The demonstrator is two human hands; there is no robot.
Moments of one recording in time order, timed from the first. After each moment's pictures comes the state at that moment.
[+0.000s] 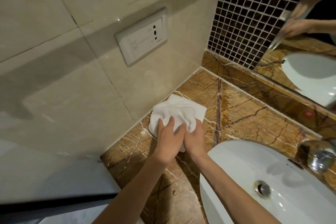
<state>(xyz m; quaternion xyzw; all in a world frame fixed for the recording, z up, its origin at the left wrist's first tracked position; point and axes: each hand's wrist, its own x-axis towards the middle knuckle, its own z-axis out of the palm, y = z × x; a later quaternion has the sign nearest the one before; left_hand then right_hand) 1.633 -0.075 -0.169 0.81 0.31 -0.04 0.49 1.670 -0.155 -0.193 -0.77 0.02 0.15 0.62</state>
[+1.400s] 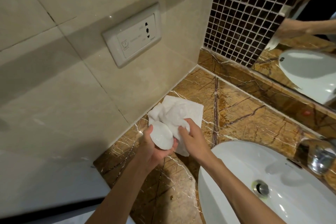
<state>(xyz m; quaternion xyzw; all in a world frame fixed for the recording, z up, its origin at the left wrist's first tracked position) 1.629 -0.042 -0.197 0.16 0.39 0.01 0.91 1.685 -0.172 -0.197 -0.78 -0.14 0.20 0.58</state>
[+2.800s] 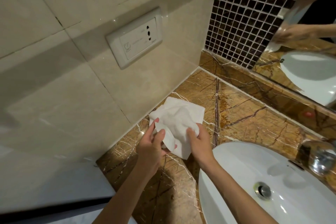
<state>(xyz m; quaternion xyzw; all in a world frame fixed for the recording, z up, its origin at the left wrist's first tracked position) 1.606 -0.052 -0.182 0.51 0.34 0.10 0.79 1.676 -0.181 -0.200 -0.76 -0.03 0.16 0.63</state>
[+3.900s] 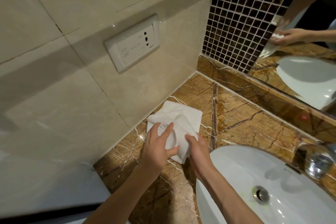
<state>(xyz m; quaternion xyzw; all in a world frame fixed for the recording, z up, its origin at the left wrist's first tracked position) 1.621 -0.052 -0.203 0.94 0.18 0.02 0.30 1.670 -0.179 -0.200 -0.63 0.14 0.26 0.72</state>
